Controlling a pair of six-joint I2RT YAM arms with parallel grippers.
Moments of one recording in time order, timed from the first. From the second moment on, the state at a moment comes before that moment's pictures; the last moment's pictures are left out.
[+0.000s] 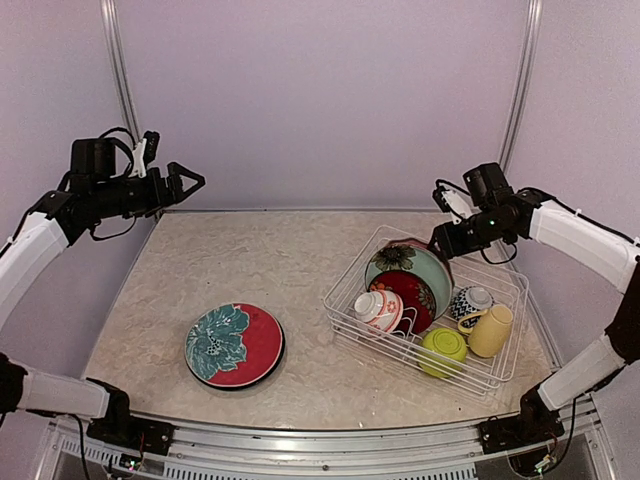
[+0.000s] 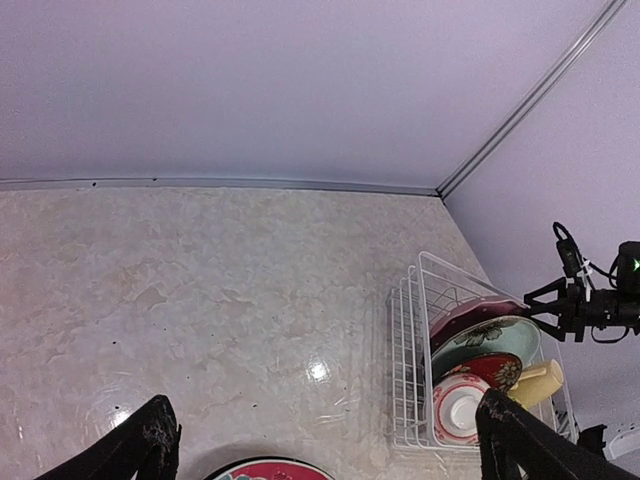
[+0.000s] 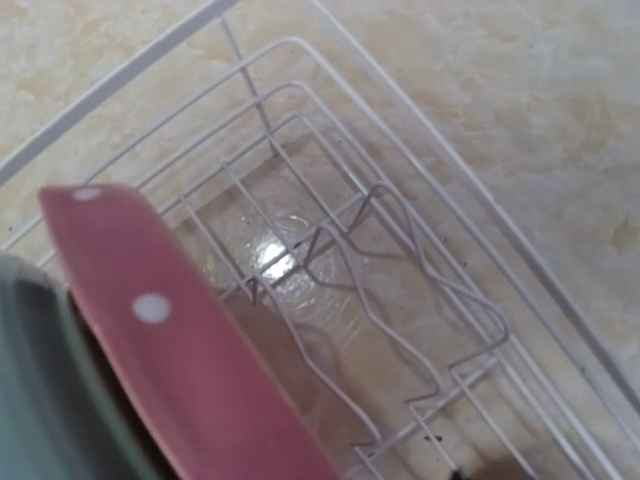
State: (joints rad) left arm -0.21 1.17 1.24 -0.44 0.40 -0.36; right arm 0.38 1.44 1.24 -0.66 -0.09 0.03
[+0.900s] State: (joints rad) left arm -0.18 1.22 1.24 -0.43 0.47 -0.37; right arm 0.34 1.60 1.34 -0.73 -0.26 -0.38
